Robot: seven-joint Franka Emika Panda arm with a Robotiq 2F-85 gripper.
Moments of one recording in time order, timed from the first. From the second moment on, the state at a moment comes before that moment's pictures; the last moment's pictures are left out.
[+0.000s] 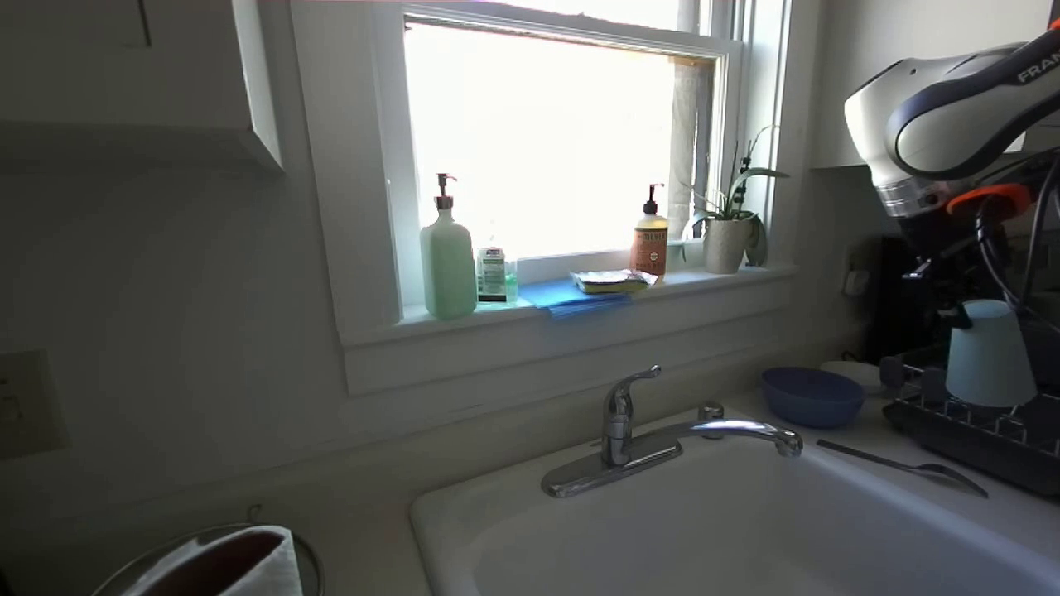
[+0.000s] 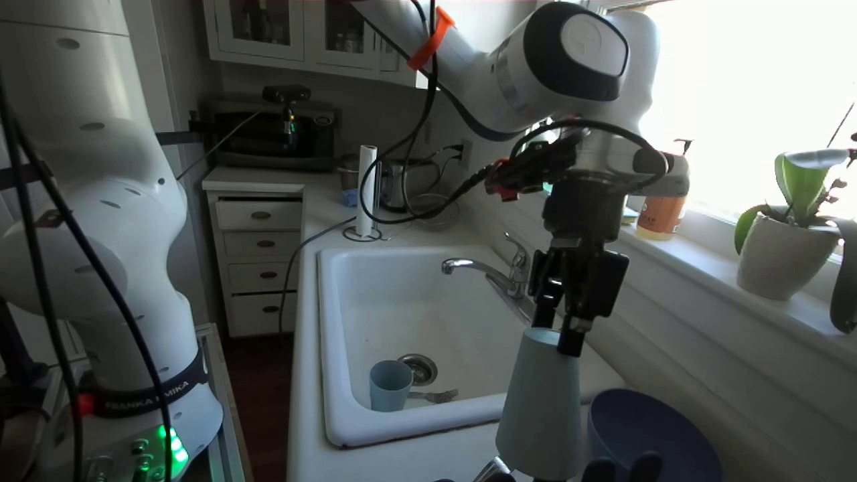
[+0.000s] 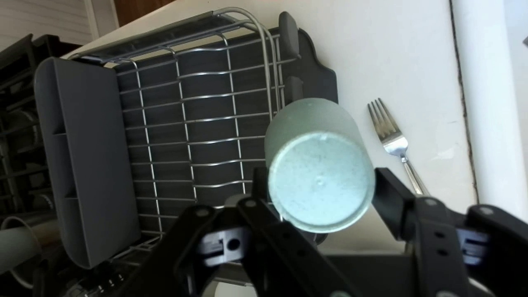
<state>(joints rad) -0.28 -0.04 -0.25 -2.06 -0.50 1.81 0.23</state>
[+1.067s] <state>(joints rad) -0.24 -0.12 -0.20 -2.23 -0.54 2.16 0.35</state>
